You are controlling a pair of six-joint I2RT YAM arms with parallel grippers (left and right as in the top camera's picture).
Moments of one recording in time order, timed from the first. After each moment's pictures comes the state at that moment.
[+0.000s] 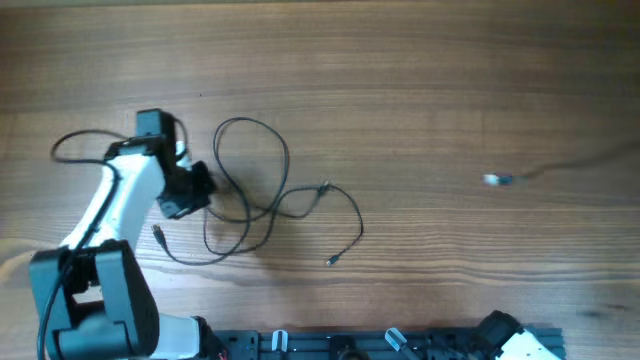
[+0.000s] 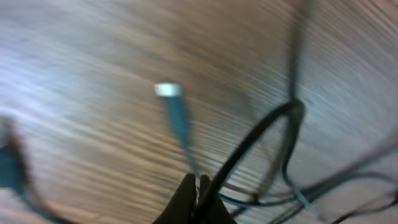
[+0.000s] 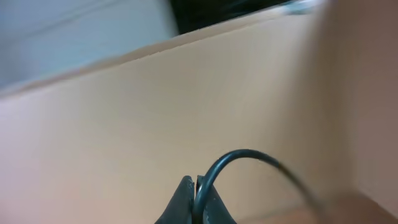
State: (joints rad) left arm 0.10 1.62 0.97 -0.88 0.15 -0.34; right arm 0.71 0.87 1.97 -0.85 0.72 0.10
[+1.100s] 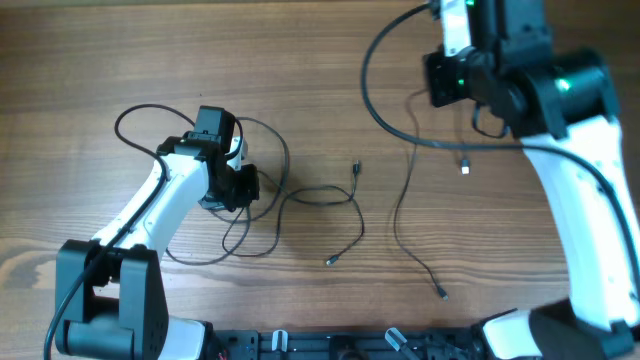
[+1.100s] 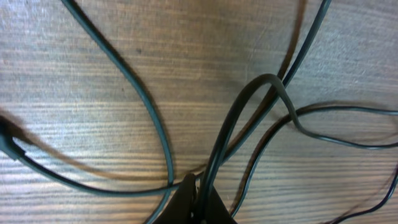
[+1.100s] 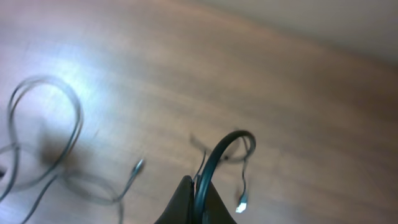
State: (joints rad) left arm -0.16 1.62 0.97 -0.83 0.19 -0.27; right arm 0.34 1.63 1.95 -1.24 0.07 -0.04
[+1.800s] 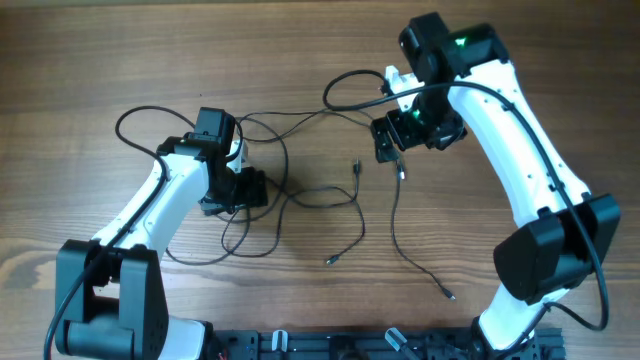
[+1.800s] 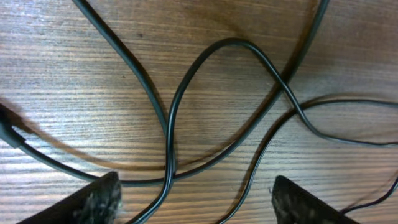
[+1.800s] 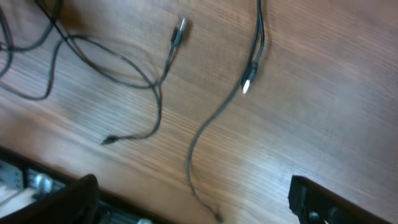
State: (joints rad) left arm -0.16 1.62 0.97 -0.86 0.19 -0.26; right arm 0.34 1.90 1.81 -1.48 -0.16 -0.07
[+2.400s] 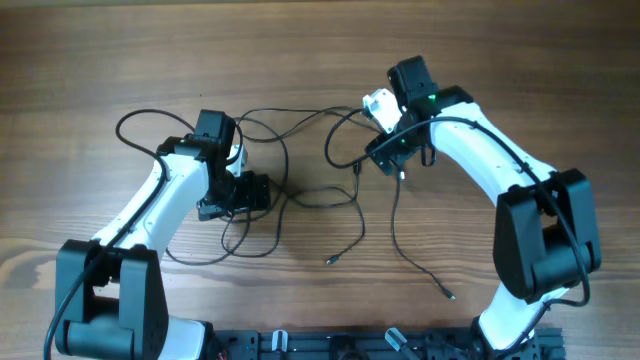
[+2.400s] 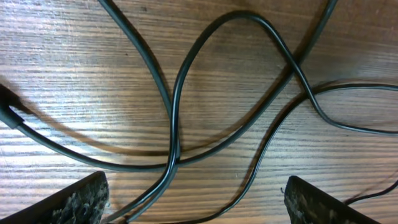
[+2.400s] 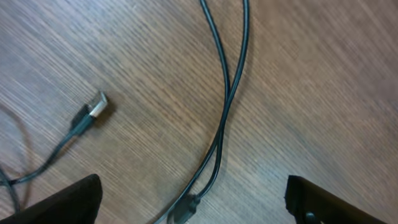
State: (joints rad) left arm -0.16 1.62 0.97 -0.90 0.18 -0.26; right arm 0.34 1.91 1.32 -0.73 -0.05 -0.42
